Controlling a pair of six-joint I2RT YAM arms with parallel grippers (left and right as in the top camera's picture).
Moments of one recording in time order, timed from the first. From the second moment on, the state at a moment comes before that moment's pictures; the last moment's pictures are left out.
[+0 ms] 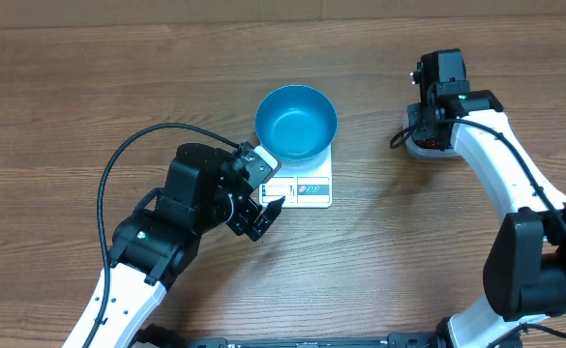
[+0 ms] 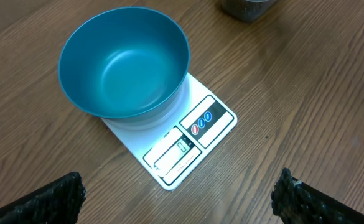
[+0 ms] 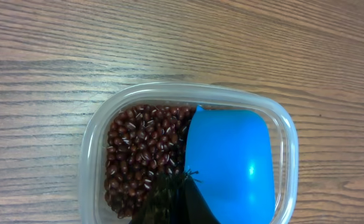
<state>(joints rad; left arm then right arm) -0.44 1.07 0.93 -0.61 0.24 0.27 0.09 1.80 1.36 -0.69 0.29 -0.11</state>
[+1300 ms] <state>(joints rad) -0.44 1.07 0.93 -0.61 0.24 0.27 -0.06 1.77 1.36 -0.68 -0.04 -0.08</state>
